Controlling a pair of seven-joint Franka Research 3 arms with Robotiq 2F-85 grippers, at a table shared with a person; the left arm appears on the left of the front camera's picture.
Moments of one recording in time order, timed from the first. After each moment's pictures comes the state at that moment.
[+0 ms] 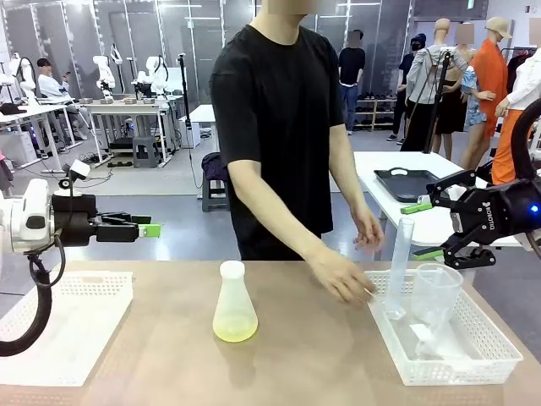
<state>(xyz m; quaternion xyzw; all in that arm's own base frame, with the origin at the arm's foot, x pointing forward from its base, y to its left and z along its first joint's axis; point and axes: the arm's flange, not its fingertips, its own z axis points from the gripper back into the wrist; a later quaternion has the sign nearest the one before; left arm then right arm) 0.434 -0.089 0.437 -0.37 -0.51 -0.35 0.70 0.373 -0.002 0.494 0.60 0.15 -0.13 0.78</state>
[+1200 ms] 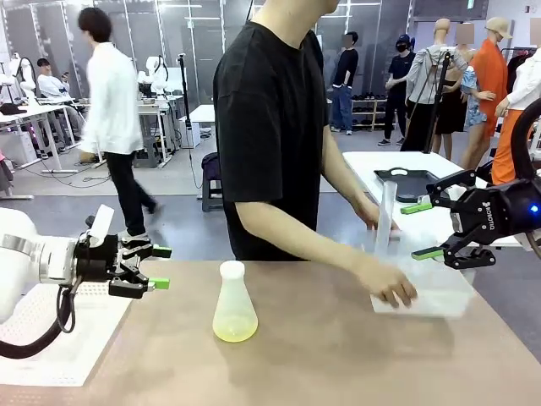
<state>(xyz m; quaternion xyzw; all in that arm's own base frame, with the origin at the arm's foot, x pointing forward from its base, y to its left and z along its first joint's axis) 0.462 -0.097 0.344 -0.33 -0.53 -0.55 0.56 0.373 -0.002 0.494 0.60 0.15 -0.13 0.78</state>
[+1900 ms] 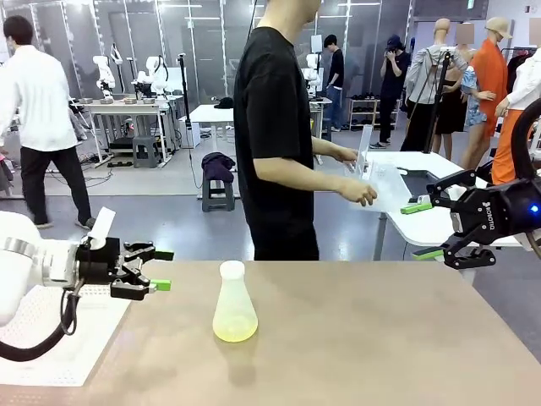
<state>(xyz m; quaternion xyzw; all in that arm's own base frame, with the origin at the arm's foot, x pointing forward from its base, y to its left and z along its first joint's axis) 0.467 -0.103 0.332 -0.36 -0.52 -0.54 0.55 0.373 -0.002 0.494 0.60 0.15 -0.13 0.78</state>
